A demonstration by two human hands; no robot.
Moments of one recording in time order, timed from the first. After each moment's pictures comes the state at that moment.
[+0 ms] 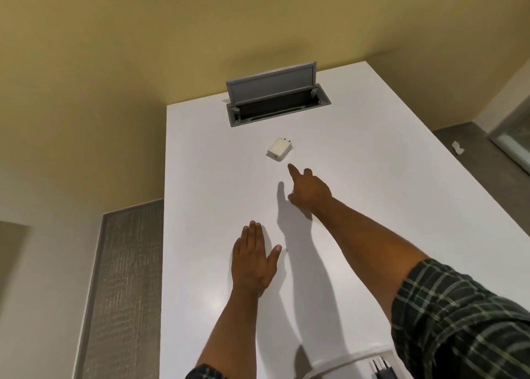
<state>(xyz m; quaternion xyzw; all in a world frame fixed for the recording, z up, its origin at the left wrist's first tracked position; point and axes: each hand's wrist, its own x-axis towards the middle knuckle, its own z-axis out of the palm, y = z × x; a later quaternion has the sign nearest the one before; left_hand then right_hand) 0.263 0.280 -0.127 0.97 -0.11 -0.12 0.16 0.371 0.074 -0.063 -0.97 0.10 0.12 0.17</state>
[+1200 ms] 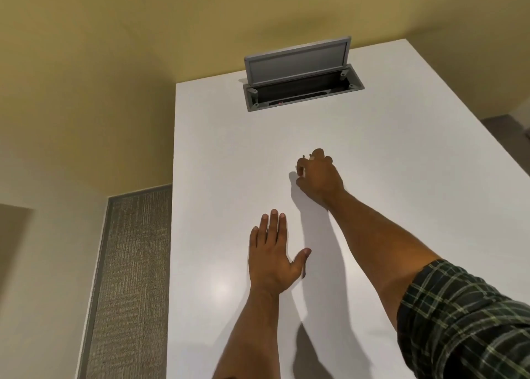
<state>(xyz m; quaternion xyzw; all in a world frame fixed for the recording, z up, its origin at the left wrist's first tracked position) 0.300 0.277 -0.161 0.98 -0.16 -0.08 0.11 0.429 0.092 -0.097 -0.98 0.06 0.02 0.19</state>
